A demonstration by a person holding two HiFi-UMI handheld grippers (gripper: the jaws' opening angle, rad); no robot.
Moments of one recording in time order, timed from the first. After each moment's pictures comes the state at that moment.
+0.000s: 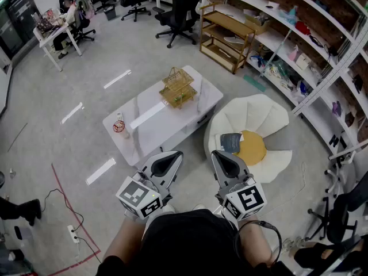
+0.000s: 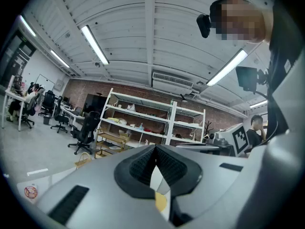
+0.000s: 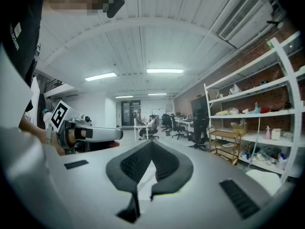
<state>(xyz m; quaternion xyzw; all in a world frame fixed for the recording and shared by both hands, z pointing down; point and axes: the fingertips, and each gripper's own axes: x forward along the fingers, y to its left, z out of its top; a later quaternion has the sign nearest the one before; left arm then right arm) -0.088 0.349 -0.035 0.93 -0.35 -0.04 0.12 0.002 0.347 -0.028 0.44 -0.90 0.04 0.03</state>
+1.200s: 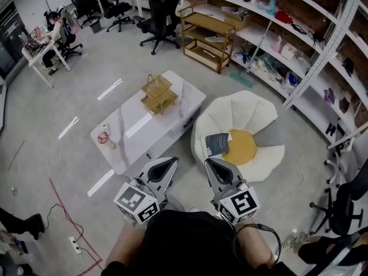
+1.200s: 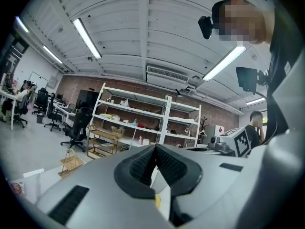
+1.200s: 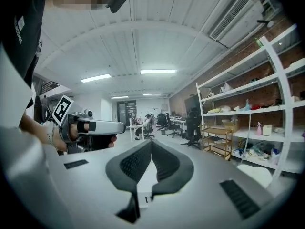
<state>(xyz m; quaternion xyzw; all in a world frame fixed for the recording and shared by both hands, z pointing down) 0.024 0.347 -0.024 0.94 -0.33 -0.01 0.12 0.112 0.355 -0.003 0.47 -0.88 0.06 0.03</state>
